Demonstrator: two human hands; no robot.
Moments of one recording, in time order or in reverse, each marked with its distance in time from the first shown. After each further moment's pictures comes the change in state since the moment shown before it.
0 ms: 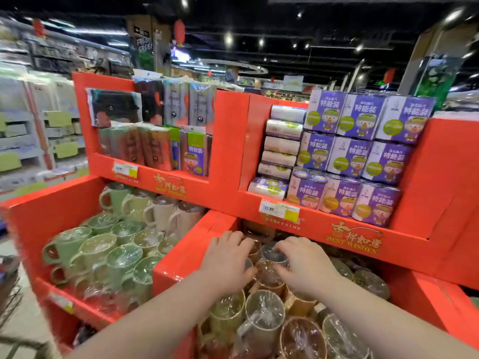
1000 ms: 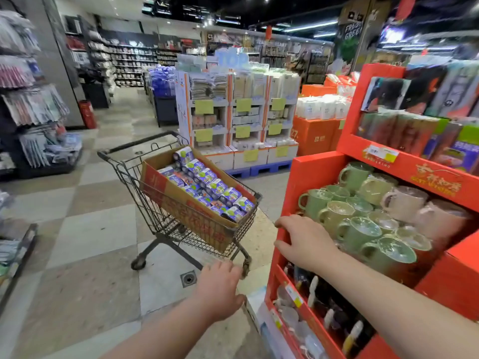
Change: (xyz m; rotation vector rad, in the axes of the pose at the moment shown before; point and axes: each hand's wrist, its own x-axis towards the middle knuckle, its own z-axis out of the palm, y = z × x) left_hand -0.461 -0.211 -0.006 0.012 -0.267 -0.848; right_hand -0.036 -0.458 0.006 0.230 -0.040 -0.721
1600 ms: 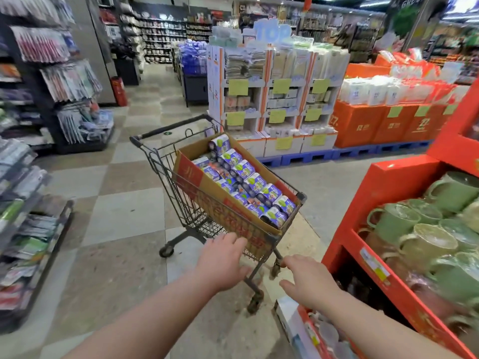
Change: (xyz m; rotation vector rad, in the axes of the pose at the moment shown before) left_hand 0.083 -0.166 -0.020 -0.031 0.065 -0.116; right_hand 0.126 -0.075 0.122 0.007 -0.371 -0.032
